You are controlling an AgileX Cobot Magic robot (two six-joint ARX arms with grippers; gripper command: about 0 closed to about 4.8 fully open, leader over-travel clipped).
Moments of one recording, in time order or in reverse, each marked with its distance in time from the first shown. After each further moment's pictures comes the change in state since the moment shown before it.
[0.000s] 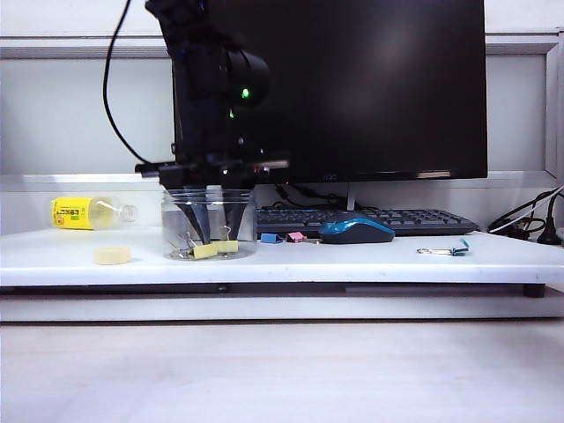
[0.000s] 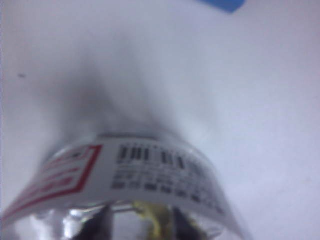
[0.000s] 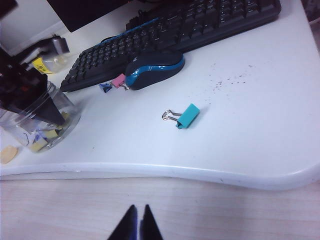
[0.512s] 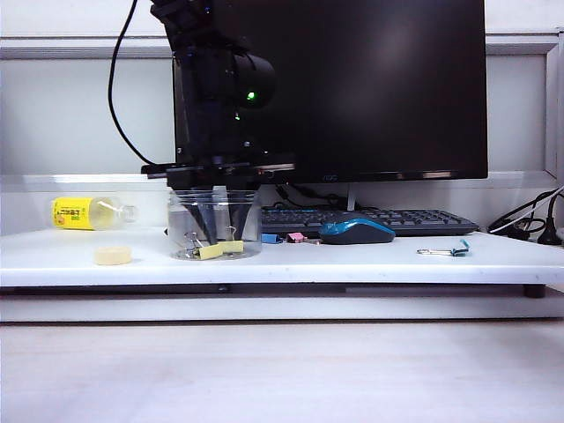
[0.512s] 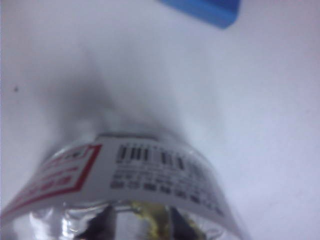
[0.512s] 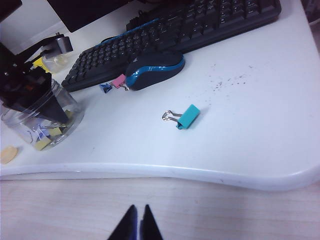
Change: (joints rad) left arm -0.011 0.020 0.013 0.029 -0.016 -0.011; right arm 0.000 -0.001 0.000 0.000 0.000 -0.003
